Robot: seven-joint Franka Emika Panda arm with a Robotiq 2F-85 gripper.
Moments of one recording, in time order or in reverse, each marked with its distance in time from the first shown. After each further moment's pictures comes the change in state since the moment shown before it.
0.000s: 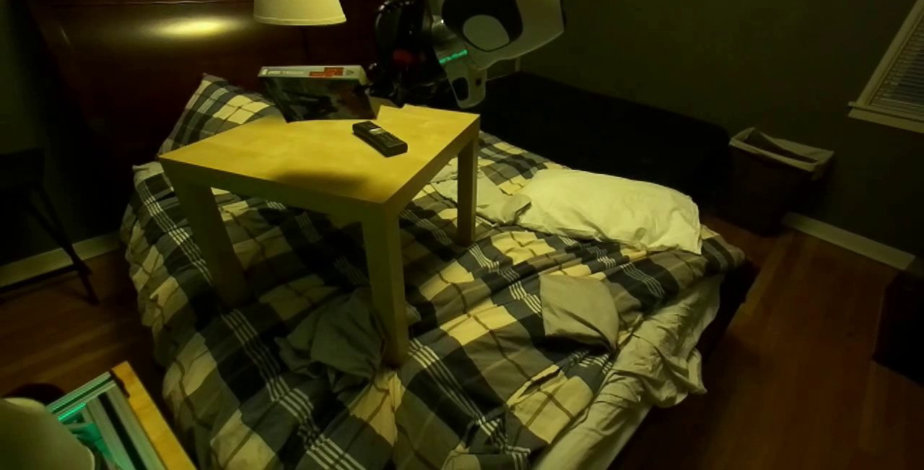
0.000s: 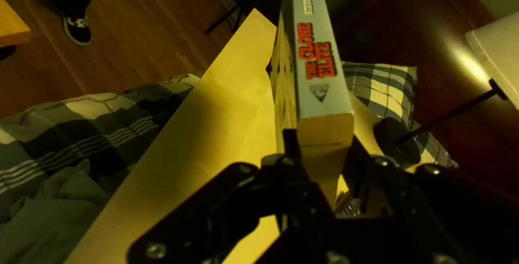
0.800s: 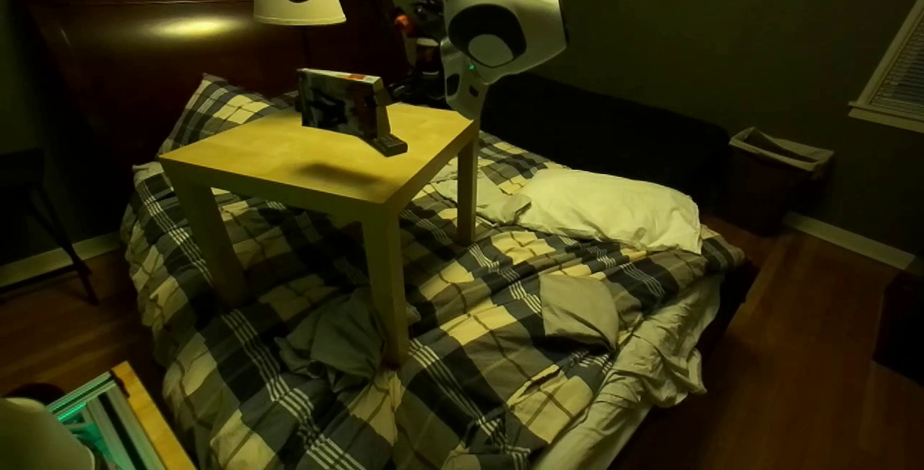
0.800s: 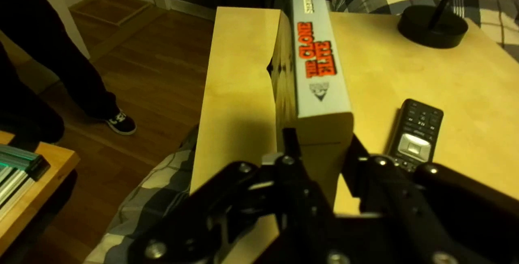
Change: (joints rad) arm 0.009 0.068 -0.004 0.036 0.001 0.061 0.634
